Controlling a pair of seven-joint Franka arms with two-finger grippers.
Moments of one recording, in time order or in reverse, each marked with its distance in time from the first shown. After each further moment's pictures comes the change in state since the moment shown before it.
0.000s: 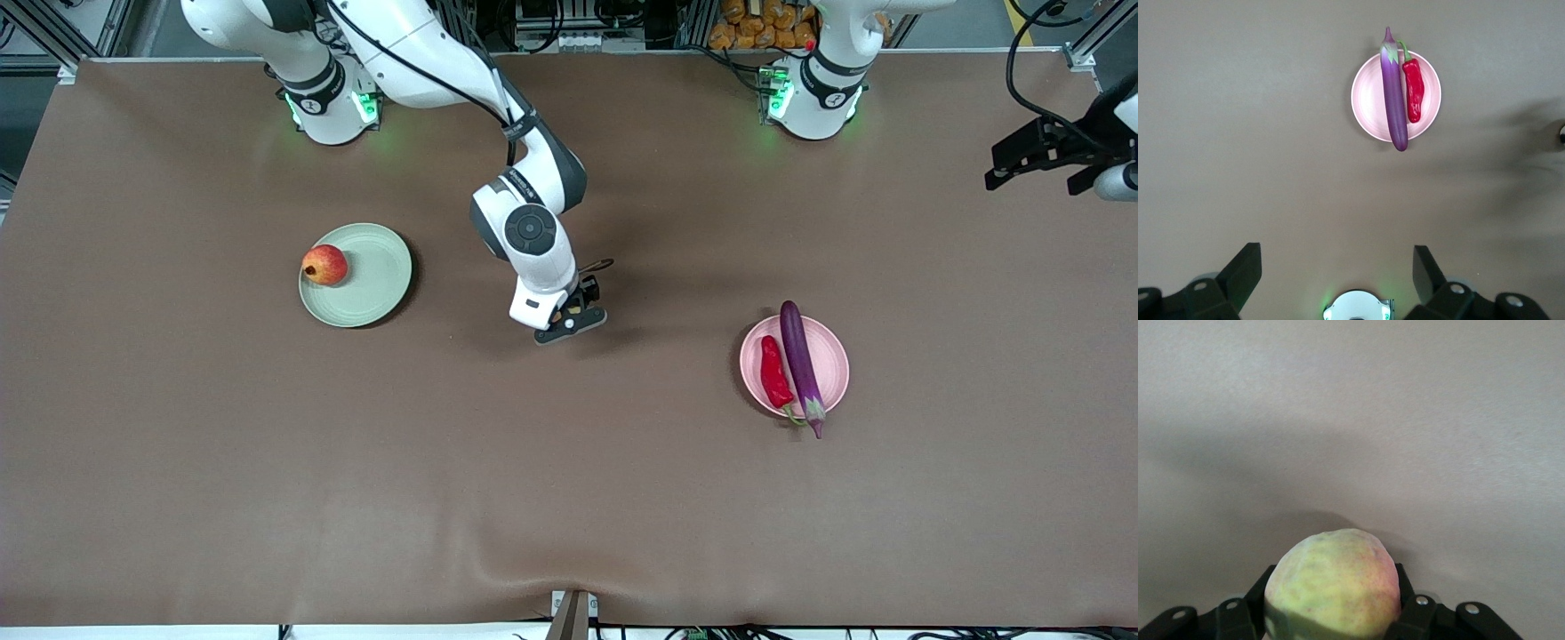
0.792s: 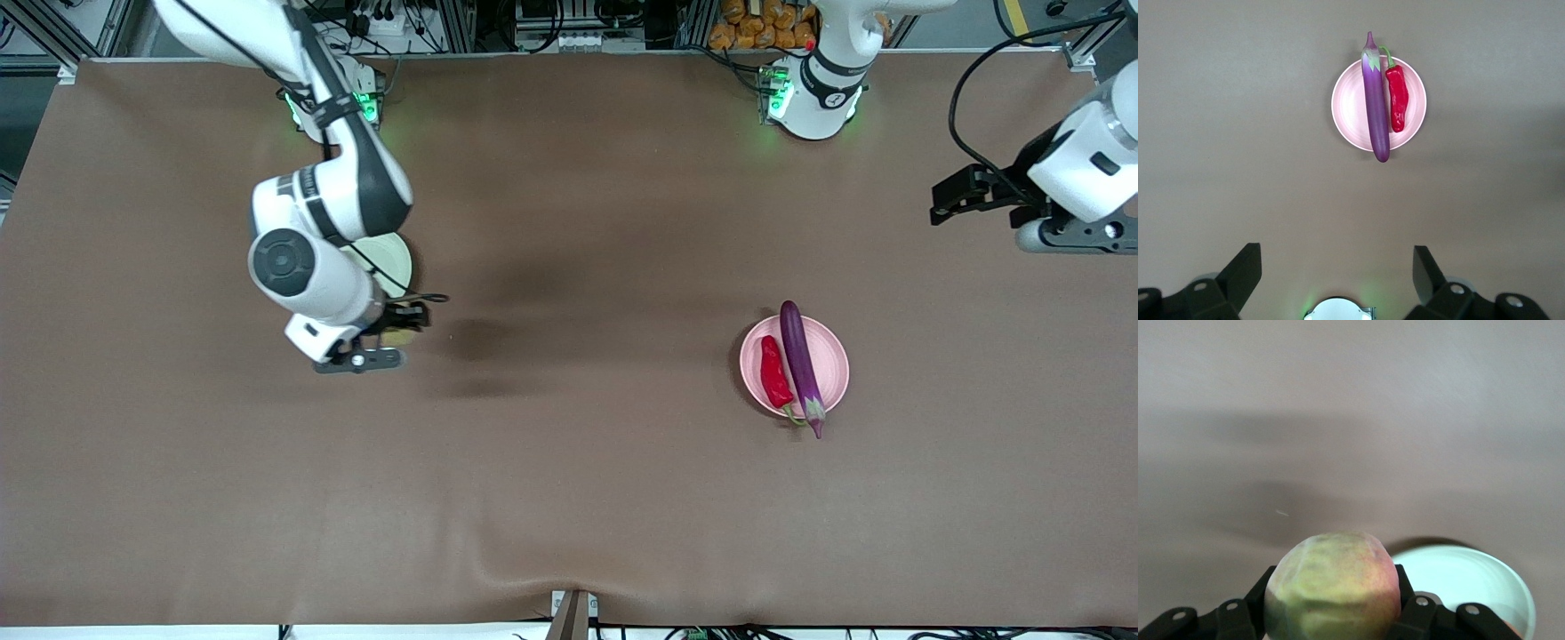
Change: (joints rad) left arm -0.014 0.109 -0.082 0.071 -0.001 0.009 -0.123; right arm -0.378 -0.402 -0.070 -0.315 -0.134 -0.306 -0.111
